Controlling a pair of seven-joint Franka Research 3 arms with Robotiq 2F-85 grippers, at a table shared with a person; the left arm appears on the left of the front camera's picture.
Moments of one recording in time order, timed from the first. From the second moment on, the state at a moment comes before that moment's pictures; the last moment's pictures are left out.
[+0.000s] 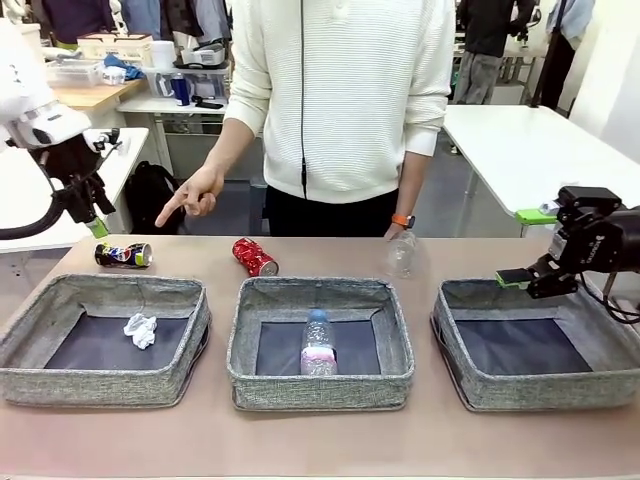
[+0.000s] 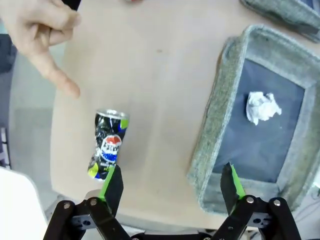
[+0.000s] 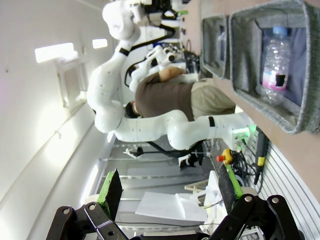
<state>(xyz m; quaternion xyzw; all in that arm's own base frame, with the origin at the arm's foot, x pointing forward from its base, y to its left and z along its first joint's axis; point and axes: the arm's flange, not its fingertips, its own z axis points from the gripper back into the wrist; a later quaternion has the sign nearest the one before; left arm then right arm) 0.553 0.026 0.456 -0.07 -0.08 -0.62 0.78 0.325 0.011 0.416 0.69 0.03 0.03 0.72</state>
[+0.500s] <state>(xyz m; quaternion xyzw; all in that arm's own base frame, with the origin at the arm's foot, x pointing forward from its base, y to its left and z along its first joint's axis) 0.619 0.073 0.409 -0.03 -0.03 -0.69 0.72 0.325 0.011 0.416 0.69 0.03 0.03 0.72</state>
